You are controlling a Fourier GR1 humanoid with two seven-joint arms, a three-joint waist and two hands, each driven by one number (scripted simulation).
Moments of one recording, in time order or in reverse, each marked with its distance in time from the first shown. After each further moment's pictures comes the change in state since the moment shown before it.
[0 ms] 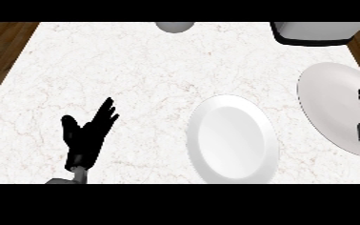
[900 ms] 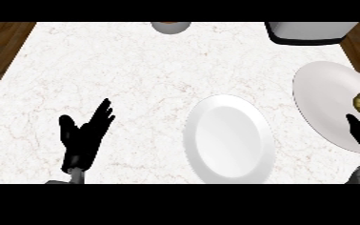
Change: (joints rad) left arm 0.018 -0.004 0.020 -0.029 -0.025 -0.002 0.040; right arm 0.422 0.307 0.097 -0.638 -0.664 0.108 -0.501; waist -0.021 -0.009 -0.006
